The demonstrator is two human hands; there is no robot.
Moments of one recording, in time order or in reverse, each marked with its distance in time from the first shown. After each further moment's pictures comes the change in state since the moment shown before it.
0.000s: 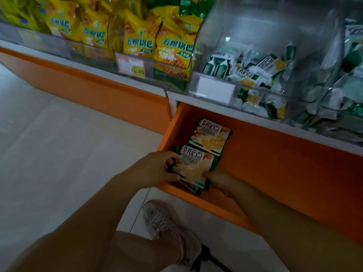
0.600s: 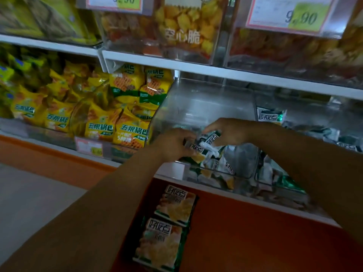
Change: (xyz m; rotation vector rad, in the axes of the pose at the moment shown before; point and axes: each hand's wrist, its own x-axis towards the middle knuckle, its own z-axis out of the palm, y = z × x) left_hand 0.127 0.184 -0.116 0.201 0.331 0.401; right_hand -0.091 -0.216 -0.242 -1.054 0.277 -0.539
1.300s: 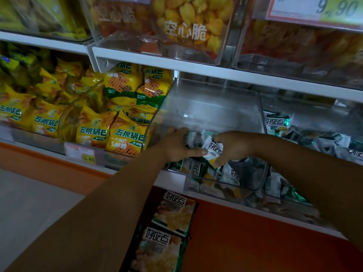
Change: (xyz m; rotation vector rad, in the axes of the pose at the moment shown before) left_hand 0.040 -0.020 0.015 -0.170 -0.069 -0.174; right_hand 0.010 0.001 0.014 -0.072 -0.094 0.140
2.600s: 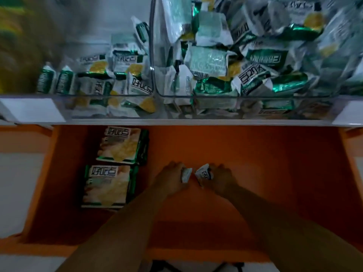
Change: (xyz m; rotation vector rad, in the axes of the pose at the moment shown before) left_hand -0.079 -0.038 0.338 0.197 -0.480 -0.057; right_hand -0.082 0.116 0.384 0.679 -0.094 0.463
